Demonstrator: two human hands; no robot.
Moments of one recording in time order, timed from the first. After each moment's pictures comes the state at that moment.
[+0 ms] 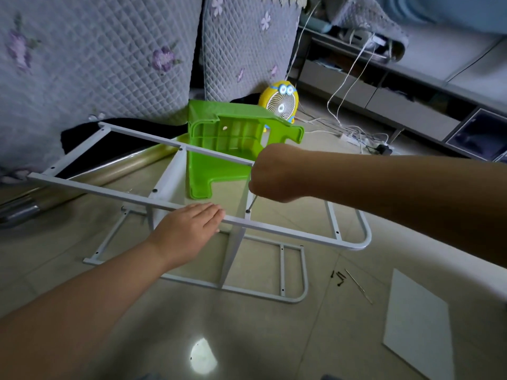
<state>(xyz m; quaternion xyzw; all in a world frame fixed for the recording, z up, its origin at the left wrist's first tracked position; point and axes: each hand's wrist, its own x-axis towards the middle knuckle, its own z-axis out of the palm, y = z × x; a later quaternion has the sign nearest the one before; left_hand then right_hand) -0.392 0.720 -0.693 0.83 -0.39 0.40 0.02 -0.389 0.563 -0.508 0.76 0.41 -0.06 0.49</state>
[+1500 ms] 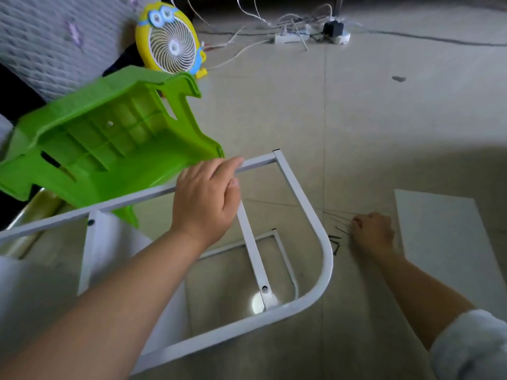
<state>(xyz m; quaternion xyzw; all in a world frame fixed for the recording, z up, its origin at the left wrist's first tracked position) -0.262 0.481 -0.681 0.88 -0.39 0.18 0.20 -0.379 0.196 -0.870 0.90 -0.41 -0.03 -0.15</state>
